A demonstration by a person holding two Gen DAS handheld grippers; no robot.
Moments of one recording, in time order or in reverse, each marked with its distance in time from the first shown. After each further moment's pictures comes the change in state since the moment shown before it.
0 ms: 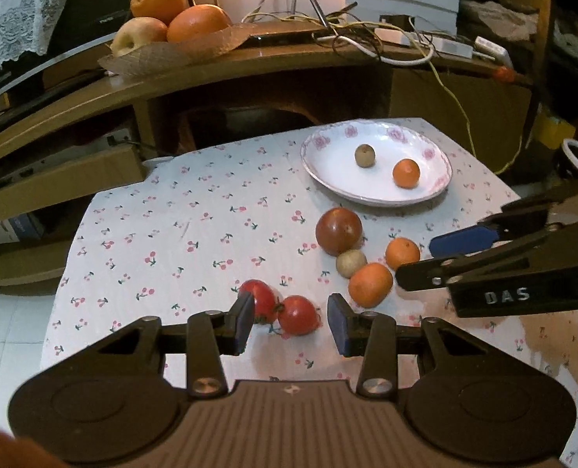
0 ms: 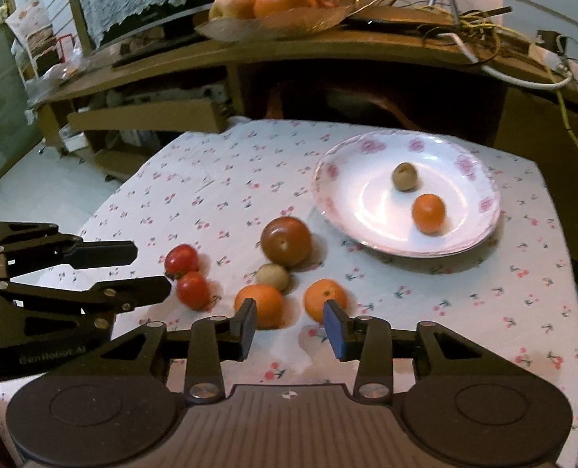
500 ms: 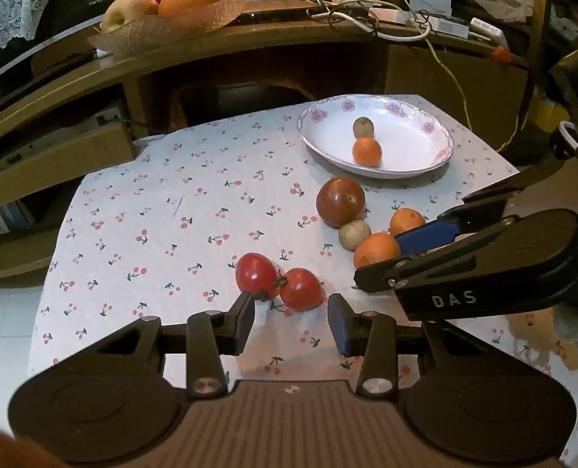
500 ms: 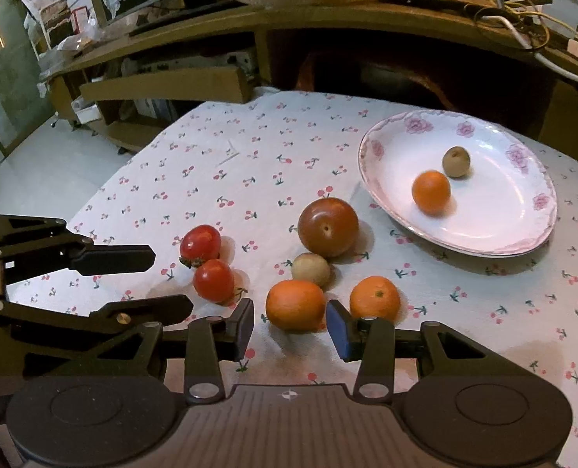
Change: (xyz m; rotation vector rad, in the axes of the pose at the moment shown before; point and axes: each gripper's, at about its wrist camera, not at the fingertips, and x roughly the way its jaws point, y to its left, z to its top) left arm 0.015 0.007 -0.012 0.011 0.051 -0.025; right arm 0.034 0.018 0.003 -0.045 0.068 0.039
